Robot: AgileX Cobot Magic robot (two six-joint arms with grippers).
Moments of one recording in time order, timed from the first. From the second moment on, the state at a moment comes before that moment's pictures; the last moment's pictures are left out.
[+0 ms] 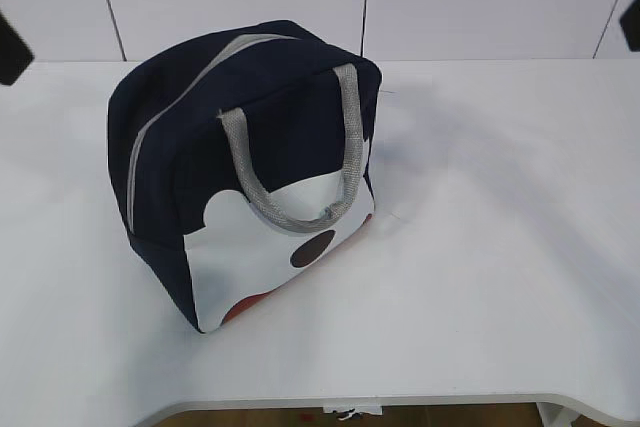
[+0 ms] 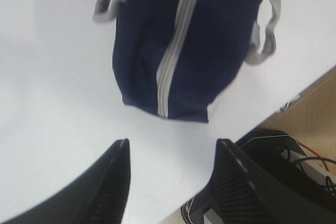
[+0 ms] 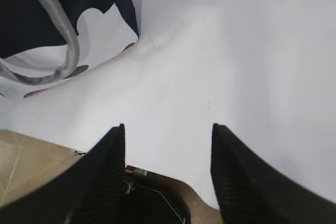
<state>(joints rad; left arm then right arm) -0.42 1.30 -1.43 -0.15 1.25 0.18 0.29 1.22 -1.41 0.05 1.26 0.07</state>
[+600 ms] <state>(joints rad) -0.42 0.80 -1.10 -0.14 1.26 0.18 0.29 0.71 -1.08 0.04 1.26 0.05</state>
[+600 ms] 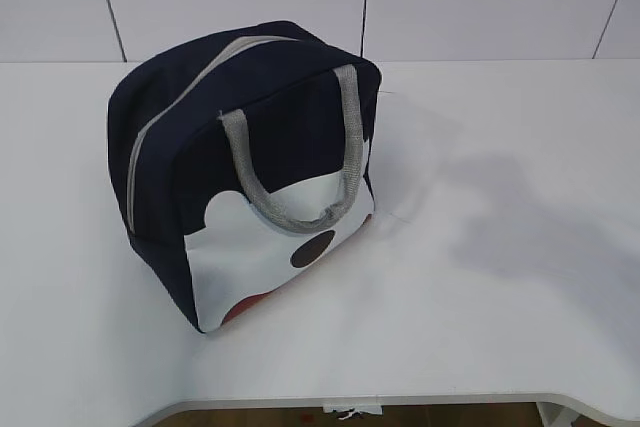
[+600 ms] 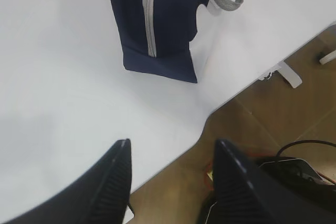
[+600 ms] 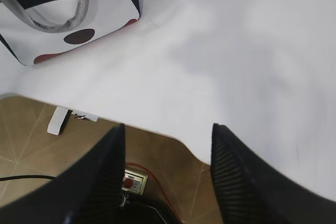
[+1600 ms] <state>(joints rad) -0.42 0.02 -0.58 -0.14 1.21 0.18 0.29 -0.01 -0.51 0.04 1.17 -0.02</state>
